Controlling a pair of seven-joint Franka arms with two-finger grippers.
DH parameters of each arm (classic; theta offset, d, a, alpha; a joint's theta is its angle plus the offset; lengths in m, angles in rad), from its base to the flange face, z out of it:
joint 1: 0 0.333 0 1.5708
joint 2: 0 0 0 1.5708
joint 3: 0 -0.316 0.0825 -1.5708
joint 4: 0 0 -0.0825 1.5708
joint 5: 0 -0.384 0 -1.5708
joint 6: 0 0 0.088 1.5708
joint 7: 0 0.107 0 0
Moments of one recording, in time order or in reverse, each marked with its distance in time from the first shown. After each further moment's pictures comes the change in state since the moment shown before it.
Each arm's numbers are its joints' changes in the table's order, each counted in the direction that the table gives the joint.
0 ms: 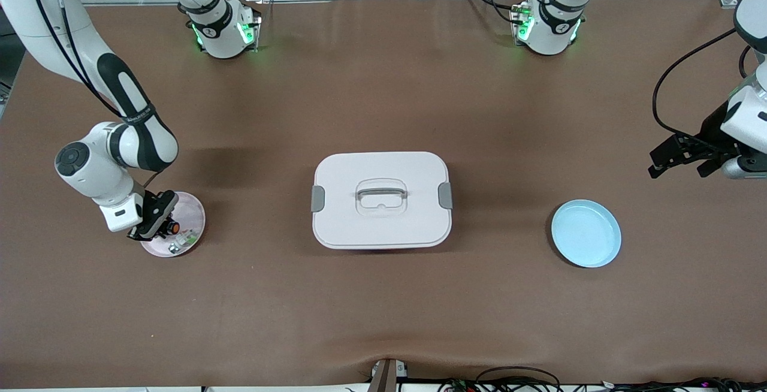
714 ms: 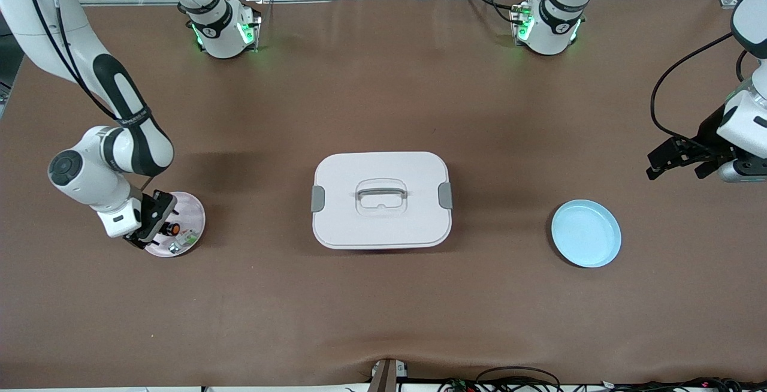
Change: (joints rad) left arm -0.407 -0.008 -0.407 0.000 0.001 0.000 0.000; right arm -0.001 0.012 -0.005 0.088 -0.001 -0.193 0.018
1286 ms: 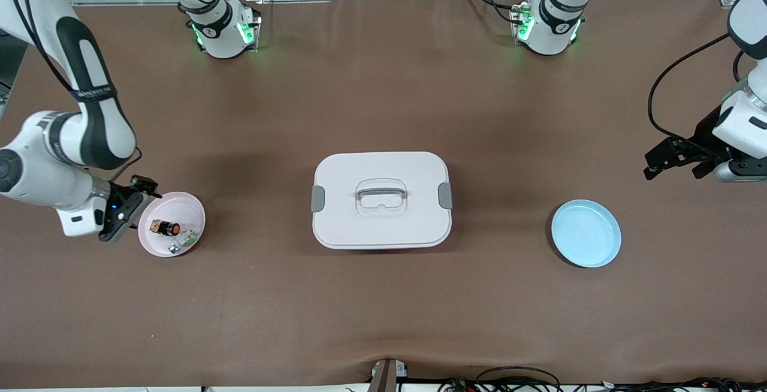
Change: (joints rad) left arm -0.113 -0.001 -0.109 -0.001 0.000 0.000 0.000; right arm -0.001 0.143 -0.004 0.147 0.000 -0.494 0.273
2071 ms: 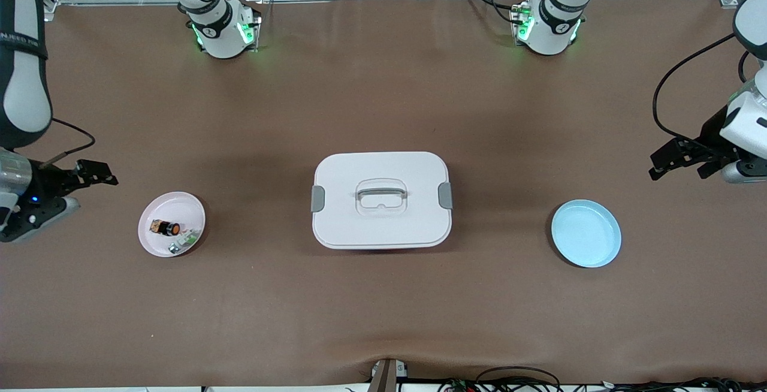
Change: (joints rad) left arm 0.011 0.000 -0.012 0.002 0.000 -0.001 0.004; right arm 0.000 0.072 -0.006 0.342 0.000 -0.478 0.518
